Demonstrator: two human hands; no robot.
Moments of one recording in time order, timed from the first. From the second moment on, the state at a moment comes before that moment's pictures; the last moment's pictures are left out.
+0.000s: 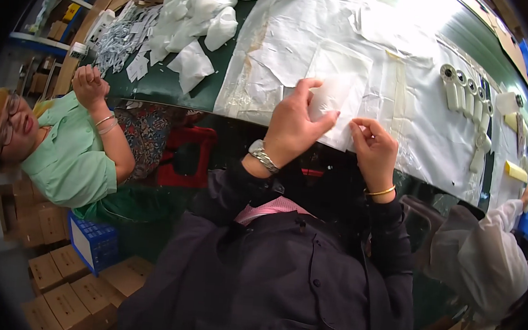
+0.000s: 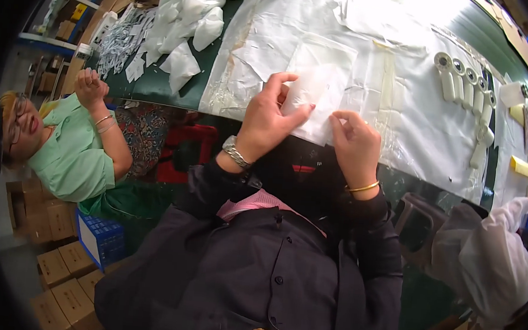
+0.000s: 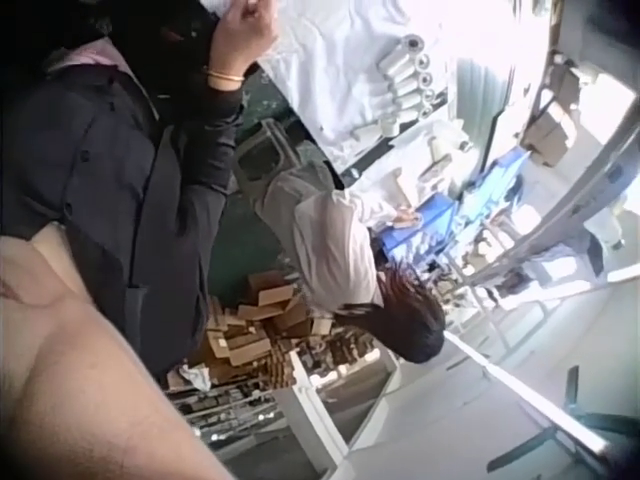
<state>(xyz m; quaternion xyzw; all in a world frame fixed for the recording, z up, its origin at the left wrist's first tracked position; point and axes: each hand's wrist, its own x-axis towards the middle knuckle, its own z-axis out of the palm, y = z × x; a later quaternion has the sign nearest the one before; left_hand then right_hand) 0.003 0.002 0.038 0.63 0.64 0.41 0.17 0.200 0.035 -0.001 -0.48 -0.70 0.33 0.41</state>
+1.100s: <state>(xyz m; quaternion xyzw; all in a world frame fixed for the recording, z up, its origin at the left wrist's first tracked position) -0.191 0.017 -0.013 0.45 0.86 0.09 -0.22 0.382 0.059 0.028 -0.63 -0.65 -0.11 0.40</state>
